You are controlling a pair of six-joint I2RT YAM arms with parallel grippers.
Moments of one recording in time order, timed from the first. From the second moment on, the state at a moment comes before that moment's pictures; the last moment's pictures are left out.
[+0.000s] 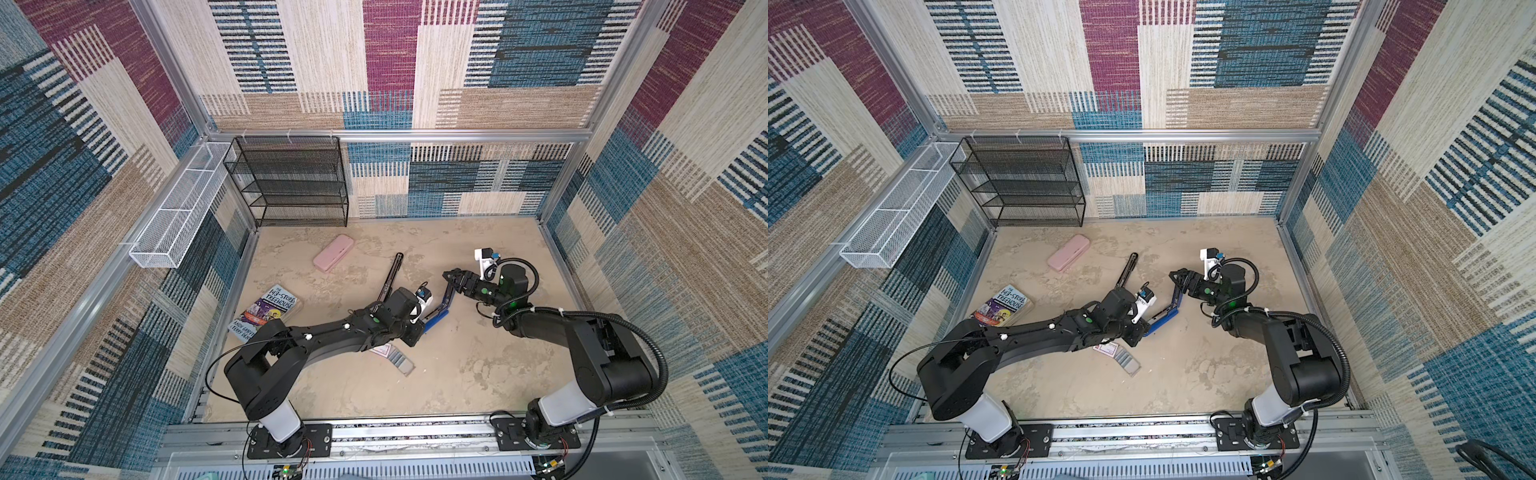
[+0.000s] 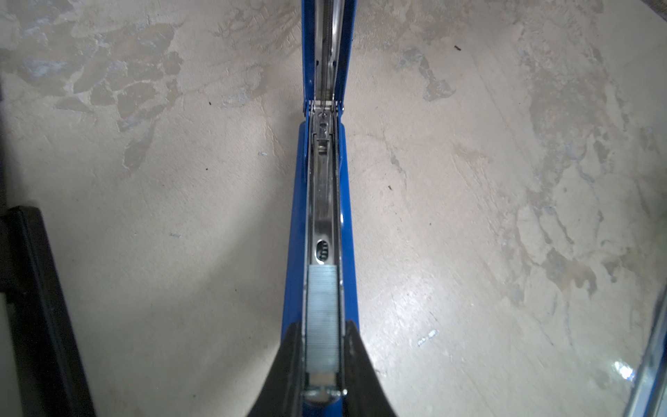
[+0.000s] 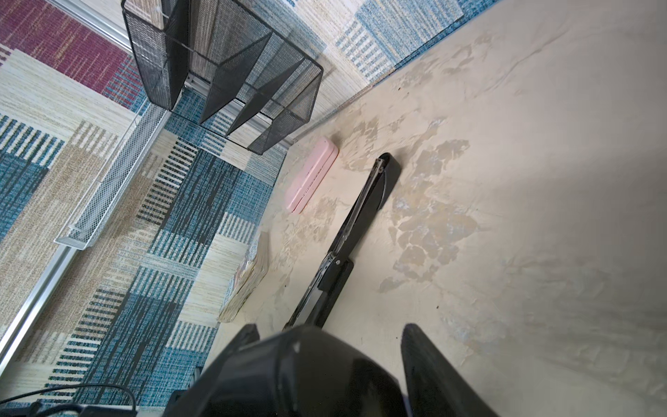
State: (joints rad) left arm -0.88 1.65 0.95 -0.12 0.06 -0.13; right arm 0.18 1.56 0.60 0.66 -0.67 0.73
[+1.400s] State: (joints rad) left arm -0.83 1.66 1.14 -0.35 0.16 -0.16; right arm 0.42 1.43 0.62 0.45 -0.37 0.44
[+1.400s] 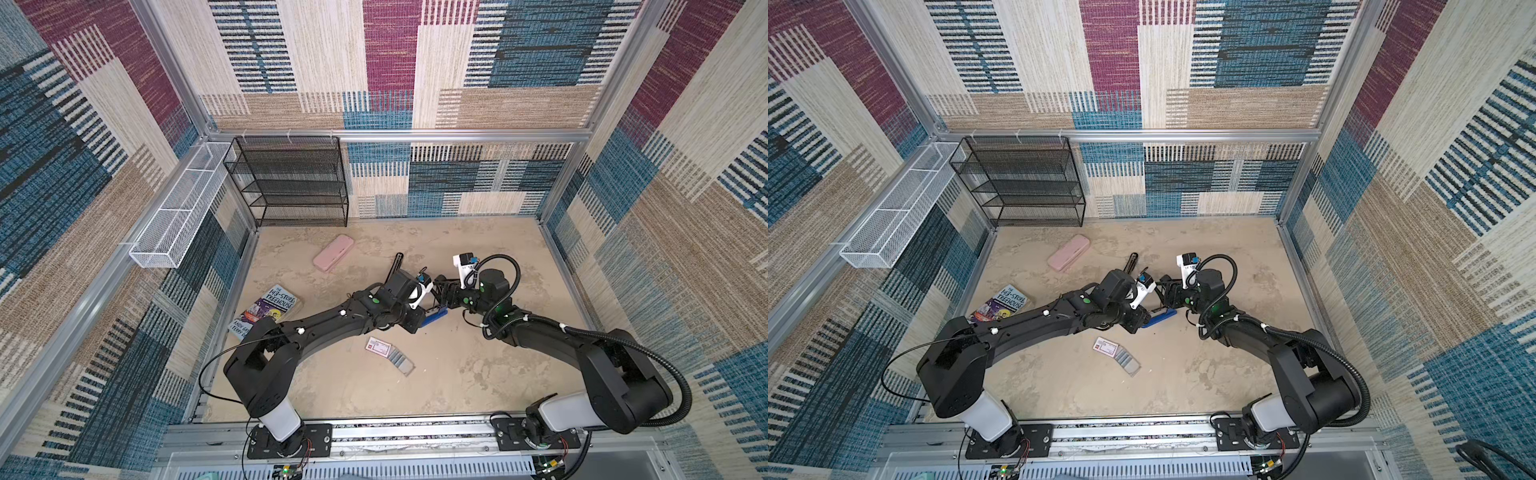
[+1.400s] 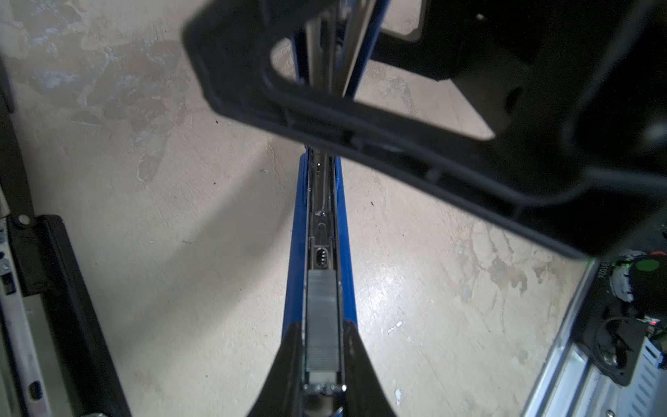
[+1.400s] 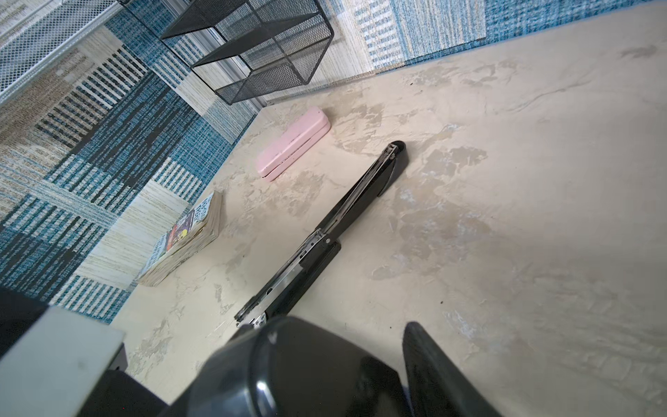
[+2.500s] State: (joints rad) left arm -0.77 1.65 1.12 -0.32 0.22 -0.21; right arm 0.51 1.37 0.63 0.38 -0.30 0.35
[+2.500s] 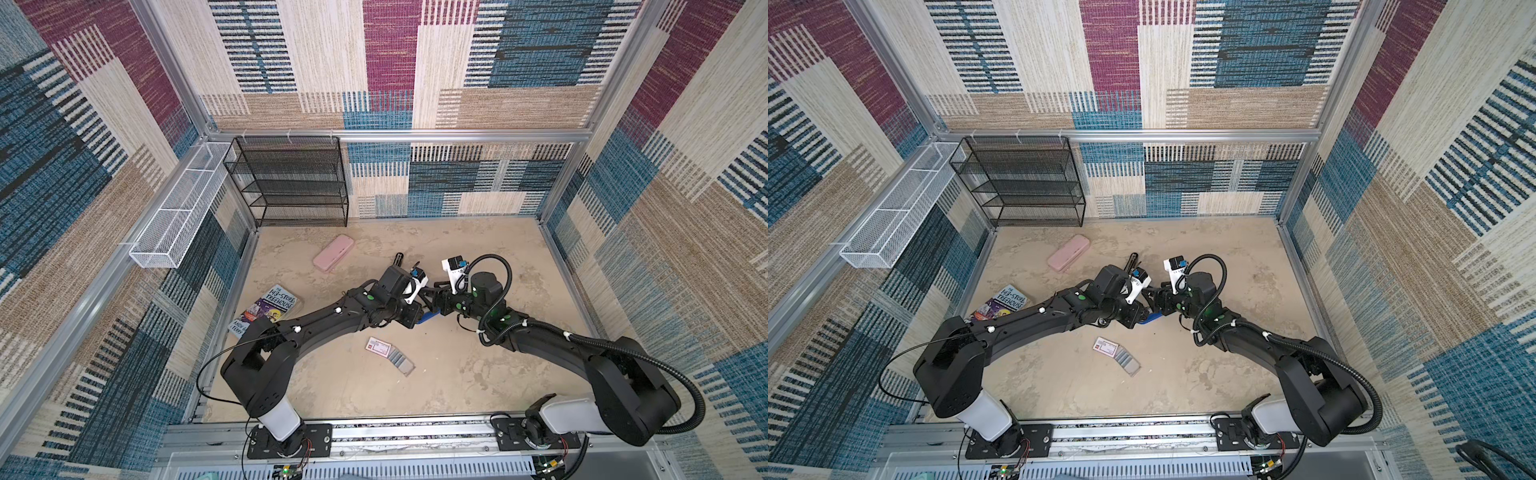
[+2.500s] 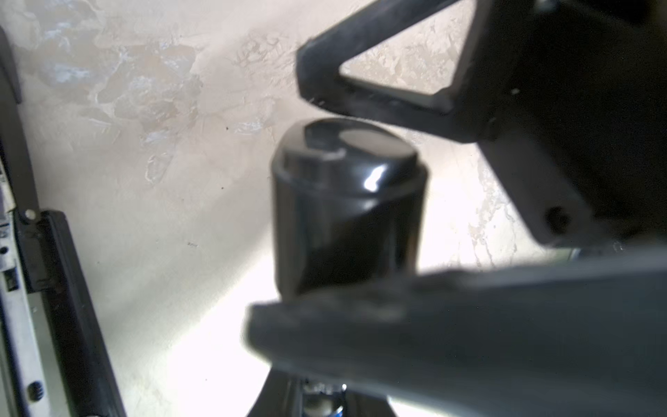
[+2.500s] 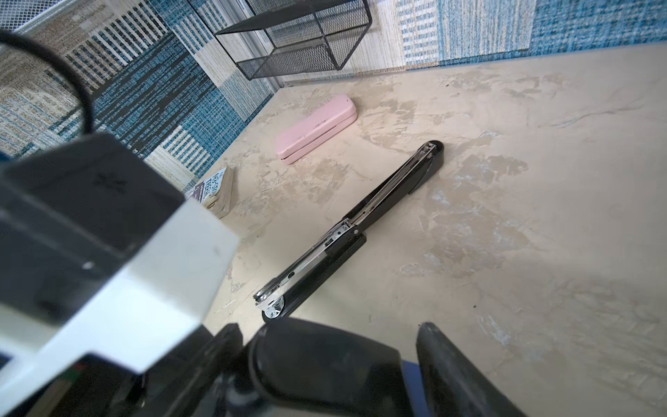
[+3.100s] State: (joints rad) left arm -0.74 1.71 1.05 -0.19 0.16 -0.21; right arm 0.50 1.19 0.51 0.30 -0.21 0.33
